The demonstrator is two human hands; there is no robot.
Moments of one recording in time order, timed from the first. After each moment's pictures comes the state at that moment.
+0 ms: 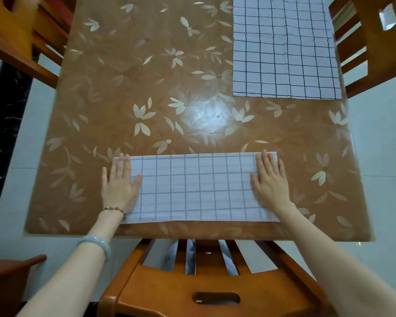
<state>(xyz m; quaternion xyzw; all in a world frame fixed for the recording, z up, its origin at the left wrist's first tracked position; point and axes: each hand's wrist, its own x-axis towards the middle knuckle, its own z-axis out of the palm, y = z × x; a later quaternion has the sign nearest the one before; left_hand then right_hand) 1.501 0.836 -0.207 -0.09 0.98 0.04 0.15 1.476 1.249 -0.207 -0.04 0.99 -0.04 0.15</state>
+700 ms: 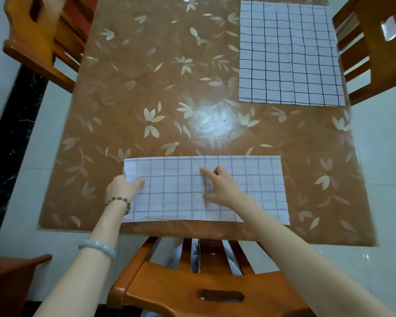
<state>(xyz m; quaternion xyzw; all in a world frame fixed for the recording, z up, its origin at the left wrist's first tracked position) 1.494 0.842 -0.156 -0.38 0.86 0.27 0.22 1.470 1.117 -0.163 -0.14 0.92 -0.23 0.29</state>
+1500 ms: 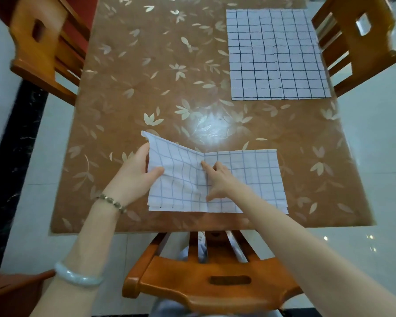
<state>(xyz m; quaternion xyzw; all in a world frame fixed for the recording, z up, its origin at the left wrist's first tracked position) 1.497 0.888 -0.005 -0.06 0.87 0.44 0.21 1.468 1.108 -0.158 -0.12 0.92 -0.17 0.34</state>
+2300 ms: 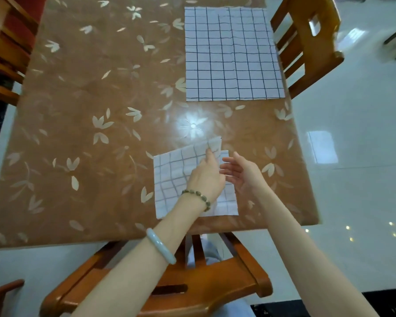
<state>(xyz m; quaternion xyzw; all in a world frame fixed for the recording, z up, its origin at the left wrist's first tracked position) 1.482 1.155 -0.069 -0.01 0.93 0.30 0.23 1.473 1.284 -0.116 0.32 0.56 -0.74 0.21</state>
